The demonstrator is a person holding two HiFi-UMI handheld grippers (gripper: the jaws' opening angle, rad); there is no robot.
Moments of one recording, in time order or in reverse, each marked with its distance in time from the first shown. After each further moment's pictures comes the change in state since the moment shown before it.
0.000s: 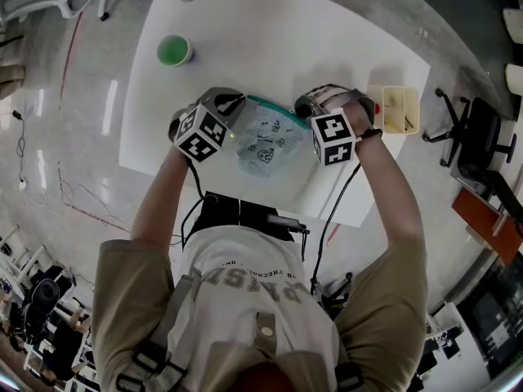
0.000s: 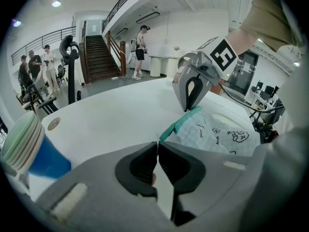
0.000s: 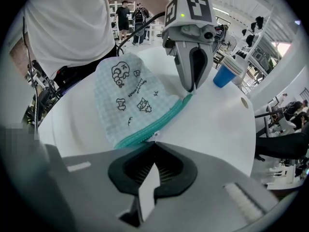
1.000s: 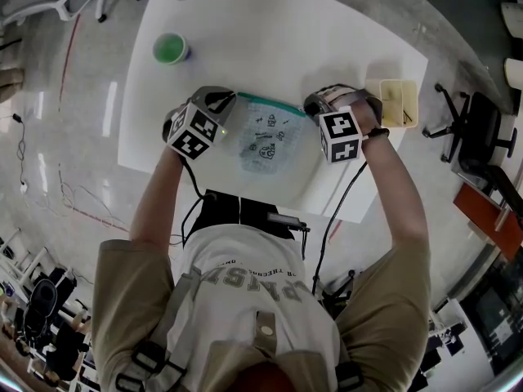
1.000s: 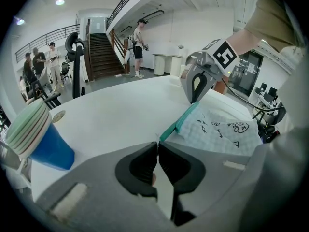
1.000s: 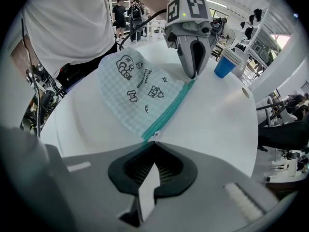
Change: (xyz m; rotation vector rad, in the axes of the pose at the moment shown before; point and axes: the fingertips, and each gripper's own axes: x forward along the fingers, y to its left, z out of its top) left arm -0.003 0.005 -0.015 -0.033 0.019 0.032; right arm -0.004 0.025 -0.026 0.052 0.046 0.041
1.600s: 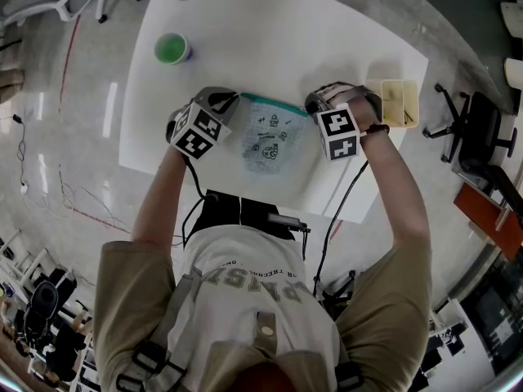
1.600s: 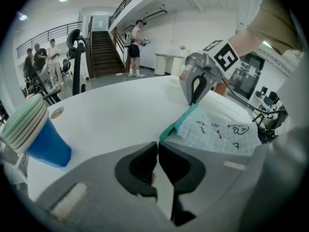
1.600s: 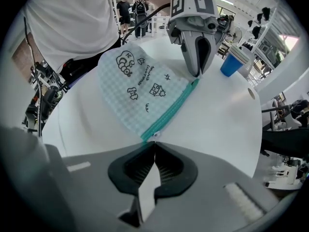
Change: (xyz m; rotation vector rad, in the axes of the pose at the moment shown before) left arm 0.002 -0.002 0.000 -0.036 0.002 -0.013; right arm 0.006 -0.001 -0.008 -0.059 0.064 0.032
